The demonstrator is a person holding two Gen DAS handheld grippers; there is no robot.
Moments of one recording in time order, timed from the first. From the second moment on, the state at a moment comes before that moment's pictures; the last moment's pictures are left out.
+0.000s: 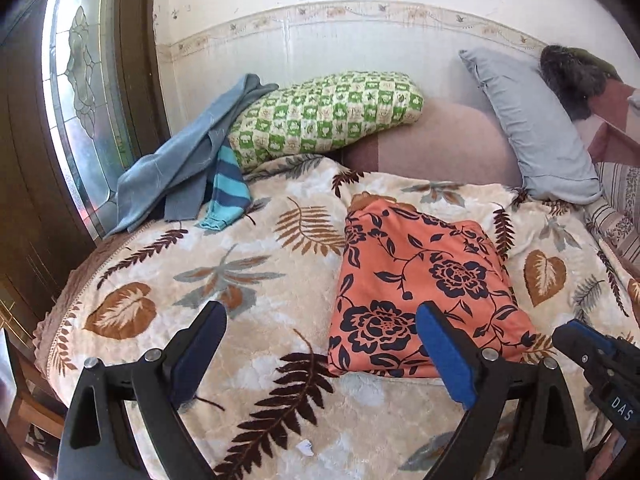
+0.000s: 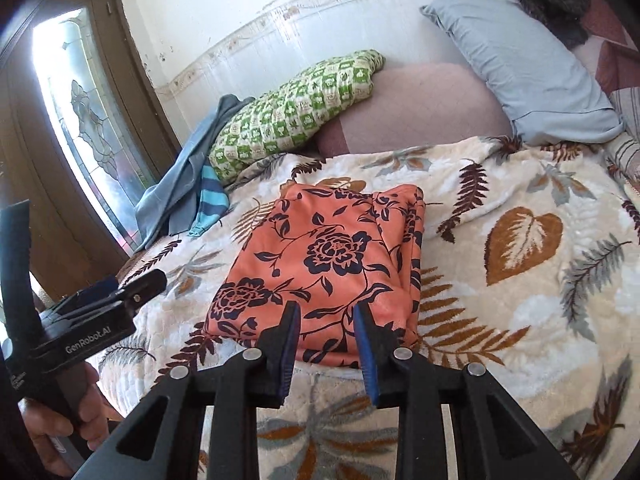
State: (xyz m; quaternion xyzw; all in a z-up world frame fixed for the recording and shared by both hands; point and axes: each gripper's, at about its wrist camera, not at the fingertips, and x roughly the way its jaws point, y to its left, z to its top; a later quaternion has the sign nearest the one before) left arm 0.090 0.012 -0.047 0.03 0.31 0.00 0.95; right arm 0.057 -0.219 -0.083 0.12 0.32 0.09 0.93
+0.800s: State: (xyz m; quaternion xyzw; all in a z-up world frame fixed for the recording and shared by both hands) left arm 0.021 0.020 0.041 0.04 0.22 0.04 0.97; right arm -0.018 -0.196 0.006 0.08 0.23 0.10 0.96
